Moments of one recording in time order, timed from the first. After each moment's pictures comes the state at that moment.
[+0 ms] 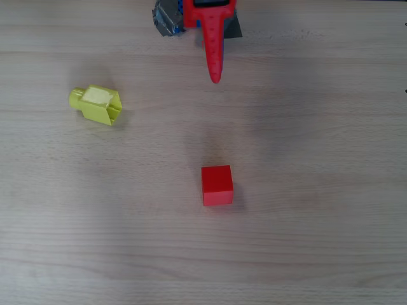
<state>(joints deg) -8.0 140.1 140.0 46.1 11.3</state>
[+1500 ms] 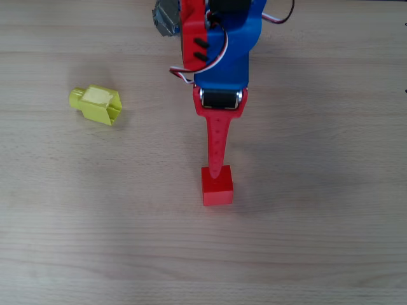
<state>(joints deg) -7.3 72.6 79.1 77.5 11.5</state>
